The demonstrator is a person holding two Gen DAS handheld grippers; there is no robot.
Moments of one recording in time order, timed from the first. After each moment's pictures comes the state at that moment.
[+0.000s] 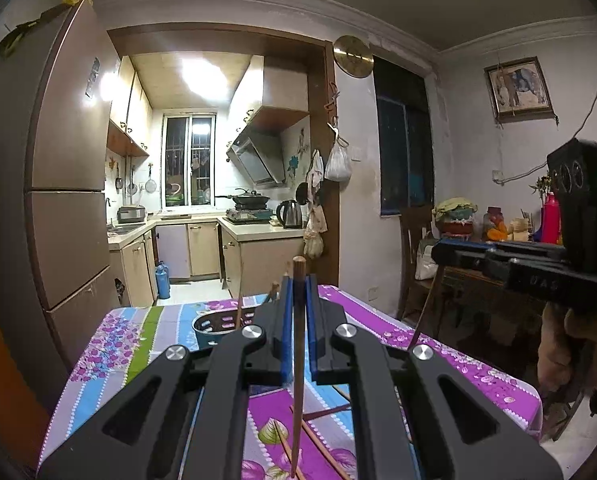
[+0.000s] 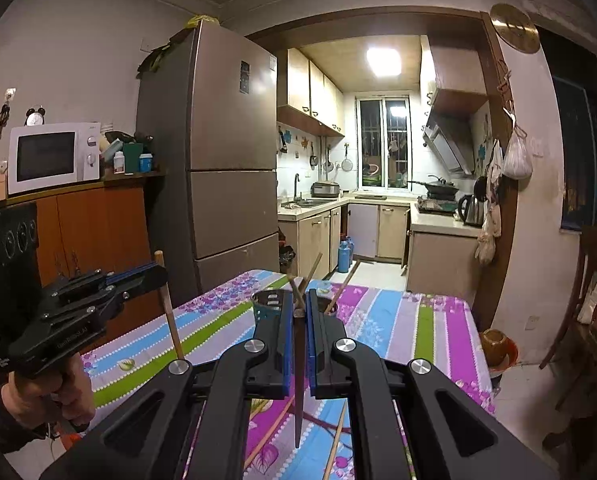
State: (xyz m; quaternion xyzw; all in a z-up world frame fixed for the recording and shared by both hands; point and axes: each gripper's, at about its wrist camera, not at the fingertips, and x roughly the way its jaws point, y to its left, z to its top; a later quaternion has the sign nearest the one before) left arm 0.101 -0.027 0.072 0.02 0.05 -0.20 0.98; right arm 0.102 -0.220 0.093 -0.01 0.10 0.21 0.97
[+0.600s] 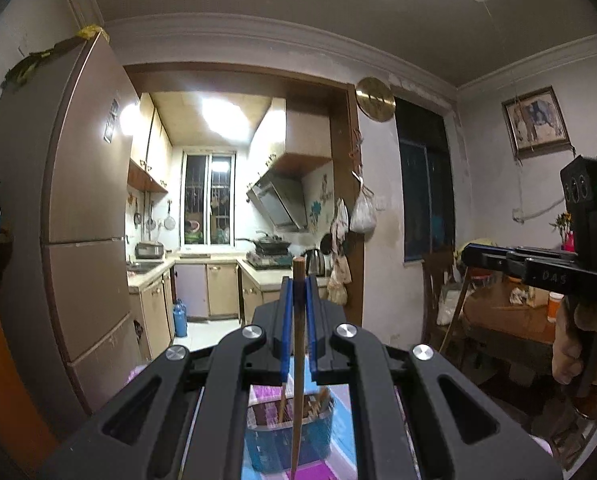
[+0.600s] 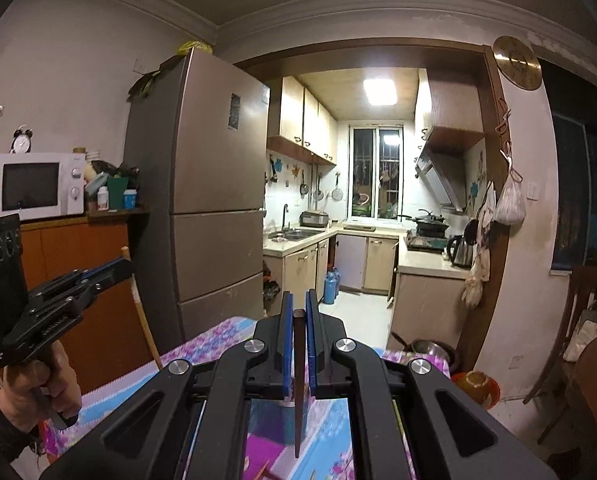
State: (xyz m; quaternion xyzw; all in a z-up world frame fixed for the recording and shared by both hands) left arm 0.135 0.003 0.171 0.01 -0.03 -0.17 0.99; right arm 0.151 -0.225 0.206 -0.02 0.05 0.19 0.98
